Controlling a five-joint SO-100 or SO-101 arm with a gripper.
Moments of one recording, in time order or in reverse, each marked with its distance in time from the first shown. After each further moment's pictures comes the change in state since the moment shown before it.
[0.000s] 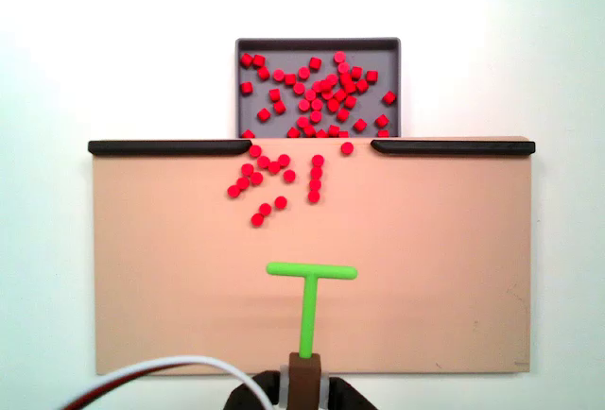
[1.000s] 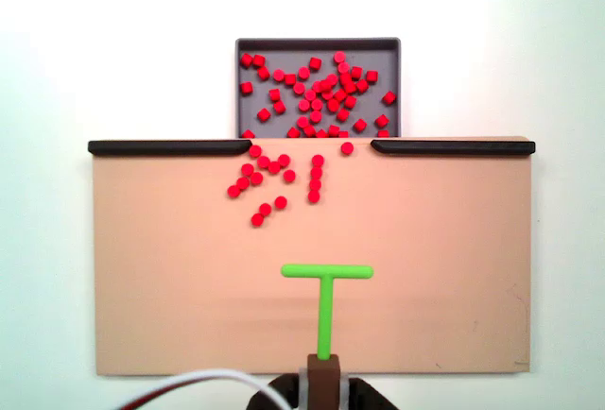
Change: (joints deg) arm 1.8 1.4 0.0 0.0 -4.6
